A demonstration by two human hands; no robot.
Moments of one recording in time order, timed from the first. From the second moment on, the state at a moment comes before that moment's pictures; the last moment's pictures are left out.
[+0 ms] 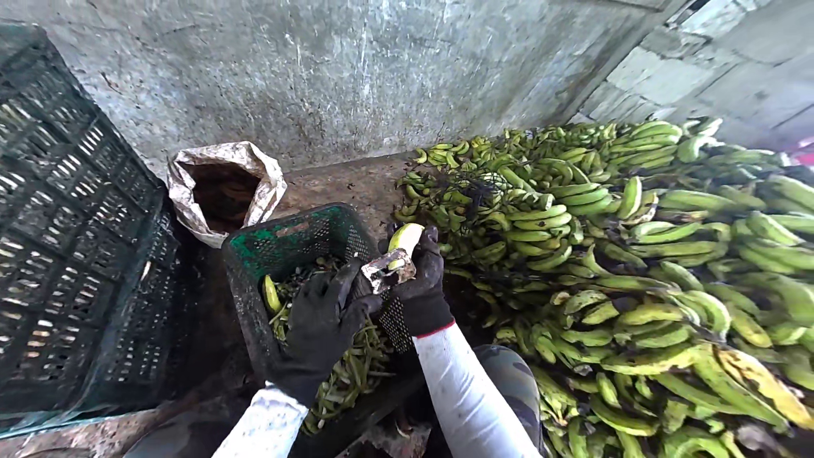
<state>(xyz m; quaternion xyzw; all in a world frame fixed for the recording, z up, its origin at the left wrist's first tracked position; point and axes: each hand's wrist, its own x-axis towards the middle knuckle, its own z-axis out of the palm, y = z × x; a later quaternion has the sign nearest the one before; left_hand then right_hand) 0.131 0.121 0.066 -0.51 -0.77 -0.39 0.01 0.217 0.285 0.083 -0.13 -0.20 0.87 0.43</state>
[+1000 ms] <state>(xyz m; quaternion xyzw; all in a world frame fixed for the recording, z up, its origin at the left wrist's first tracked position) 0.138 0.126 0.040 -0.63 -0.70 -0.31 0.13 0.264 0.295 0.057 -0.24 -0.30 0.86 0.33</state>
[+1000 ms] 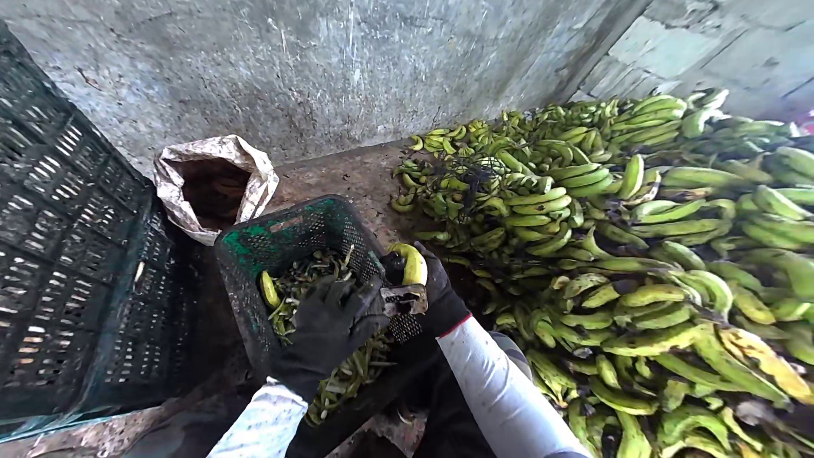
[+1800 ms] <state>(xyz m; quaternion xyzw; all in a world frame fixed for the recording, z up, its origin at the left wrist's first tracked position) 0.132 0.112 0.063 -0.57 -0.75 -0.31 -0.12 0.270 0.312 0.050 -0.12 -0.31 0.92 0.21</state>
